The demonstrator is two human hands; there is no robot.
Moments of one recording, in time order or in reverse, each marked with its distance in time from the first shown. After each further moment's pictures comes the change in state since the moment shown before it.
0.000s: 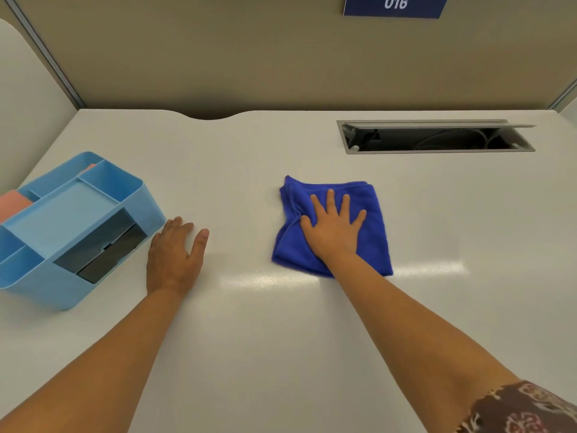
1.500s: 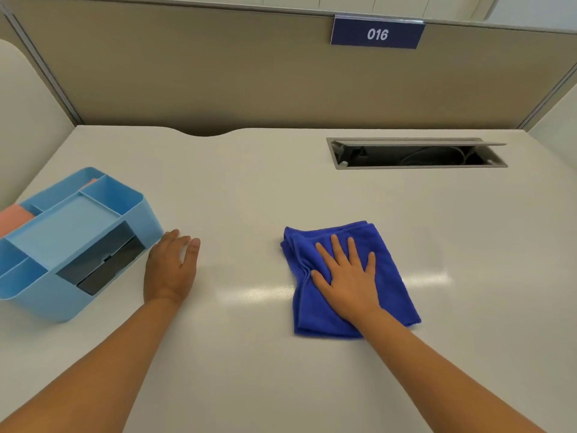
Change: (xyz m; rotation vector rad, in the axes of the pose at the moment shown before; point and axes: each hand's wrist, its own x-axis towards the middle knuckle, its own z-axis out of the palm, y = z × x) left_hand -0.005 0.004 -0.012 -0.136 -0.006 -0.047; right_hand -0.076 0.042 0.005 -0.048 -0.048 -0.122
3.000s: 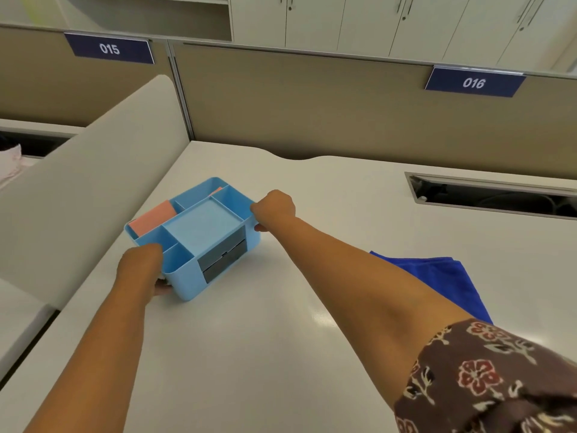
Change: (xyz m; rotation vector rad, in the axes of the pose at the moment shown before) left_hand 0.003 -0.063 -0.175 -0.693 0.127 -0.869; right_hand 0.112 -0.301 -0.081 0.615 -0.126 0.037
